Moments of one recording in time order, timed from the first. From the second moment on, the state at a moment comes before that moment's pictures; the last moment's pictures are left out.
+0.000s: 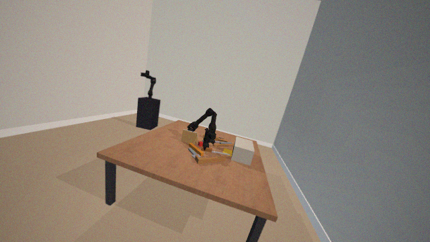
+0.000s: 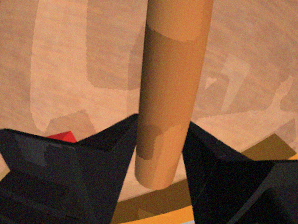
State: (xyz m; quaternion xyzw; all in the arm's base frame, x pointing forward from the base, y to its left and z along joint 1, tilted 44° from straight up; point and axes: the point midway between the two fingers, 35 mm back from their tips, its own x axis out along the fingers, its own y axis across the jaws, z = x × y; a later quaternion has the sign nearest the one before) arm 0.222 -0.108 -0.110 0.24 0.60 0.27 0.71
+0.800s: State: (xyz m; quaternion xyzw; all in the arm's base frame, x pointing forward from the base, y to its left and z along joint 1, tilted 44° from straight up) arm 0.222 -0.108 -0.109 0.24 0.60 0.27 0.71
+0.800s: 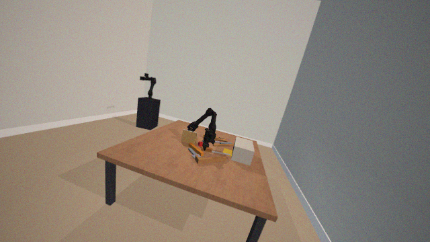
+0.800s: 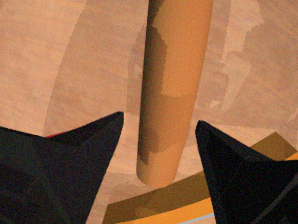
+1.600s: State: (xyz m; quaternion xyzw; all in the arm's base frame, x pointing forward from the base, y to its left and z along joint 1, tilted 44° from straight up) arm 0.221 -0.108 -0.110 0.24 0.60 0.27 0.71
